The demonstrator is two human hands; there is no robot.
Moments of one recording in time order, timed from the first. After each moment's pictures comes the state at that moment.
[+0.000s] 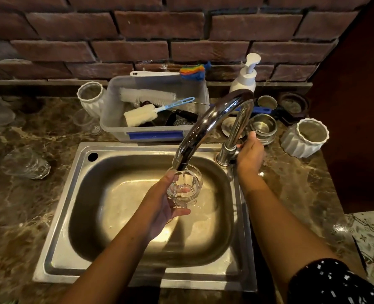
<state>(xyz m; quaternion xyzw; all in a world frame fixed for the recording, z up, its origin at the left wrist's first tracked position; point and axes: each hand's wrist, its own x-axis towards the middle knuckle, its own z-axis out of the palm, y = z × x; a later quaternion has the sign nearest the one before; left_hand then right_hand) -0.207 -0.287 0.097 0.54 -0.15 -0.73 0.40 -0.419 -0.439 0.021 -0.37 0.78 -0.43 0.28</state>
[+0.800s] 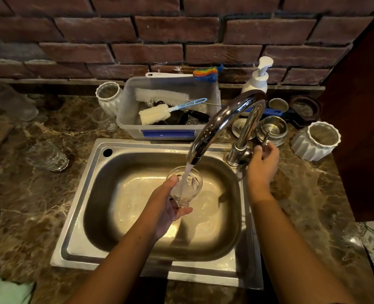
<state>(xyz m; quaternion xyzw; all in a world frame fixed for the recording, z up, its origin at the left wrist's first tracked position) -0.193 -0.265 0.085 0.54 -0.12 -0.71 0.43 -0.414 -0.394 0.040 -0.33 0.74 -0.49 0.33</state>
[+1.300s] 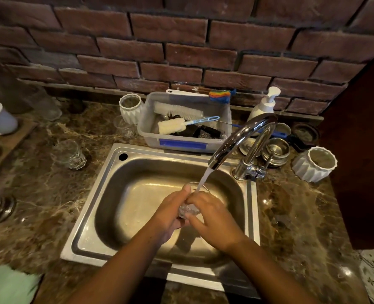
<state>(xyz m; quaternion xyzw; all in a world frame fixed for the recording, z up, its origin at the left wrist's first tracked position) -0.184 -0.249 0.095 0.59 -0.21 -0.68 0.38 -0.334 -0.267 0.116 -0.83 0.44 -0.12 0.34</state>
